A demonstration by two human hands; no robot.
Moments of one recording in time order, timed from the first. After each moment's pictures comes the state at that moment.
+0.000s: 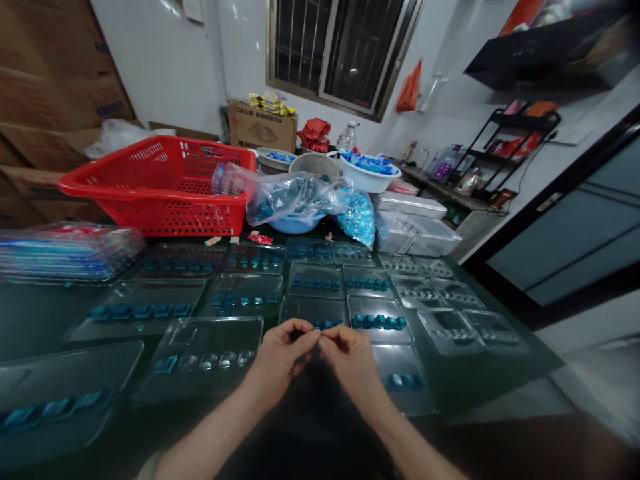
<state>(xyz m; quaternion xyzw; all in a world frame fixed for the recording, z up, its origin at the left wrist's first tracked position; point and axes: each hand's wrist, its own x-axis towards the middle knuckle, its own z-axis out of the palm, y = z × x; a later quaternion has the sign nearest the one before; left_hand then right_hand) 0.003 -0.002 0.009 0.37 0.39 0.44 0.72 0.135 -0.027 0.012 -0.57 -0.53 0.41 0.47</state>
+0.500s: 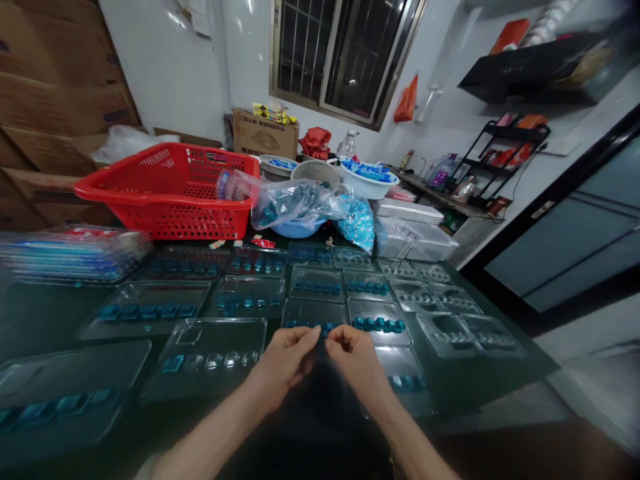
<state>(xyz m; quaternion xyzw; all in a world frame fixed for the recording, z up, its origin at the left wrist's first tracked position) -0.002 -0.008 0.029 0.44 0.41 0.34 0.72 0.141 -0.027 0.013 -0.57 -0.55 0.40 0.46</state>
